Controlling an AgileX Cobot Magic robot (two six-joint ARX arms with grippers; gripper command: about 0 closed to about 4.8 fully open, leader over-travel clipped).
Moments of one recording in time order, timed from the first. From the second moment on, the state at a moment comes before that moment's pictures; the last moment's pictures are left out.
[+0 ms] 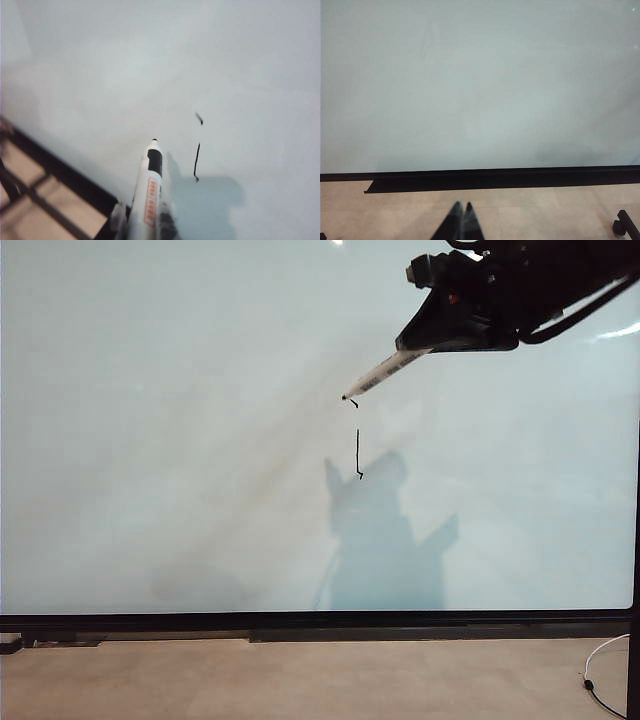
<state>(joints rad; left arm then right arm) -0.01 0.00 0.00 -0.09 0.02 -0.01 0.50 1.24 0.64 0.49 -0.16 -0.06</state>
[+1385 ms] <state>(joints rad) -0.01 0.00 0.00 -0.09 0.02 -0.01 0.35 1.44 0.62 0.80 -0.30 0.10</state>
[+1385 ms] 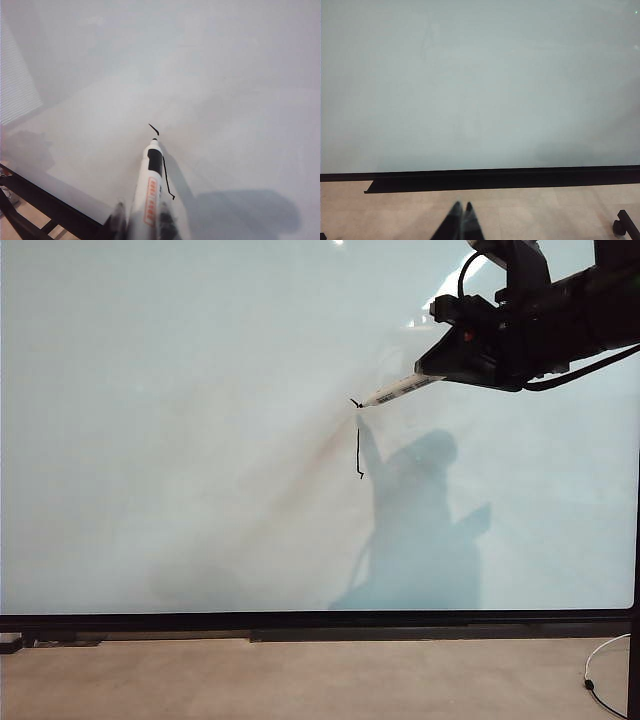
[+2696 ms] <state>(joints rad) -0.01 0.00 0.00 -0.09 0.02 -0.01 0.34 1.48 0.65 0.81 -0.32 0.10</state>
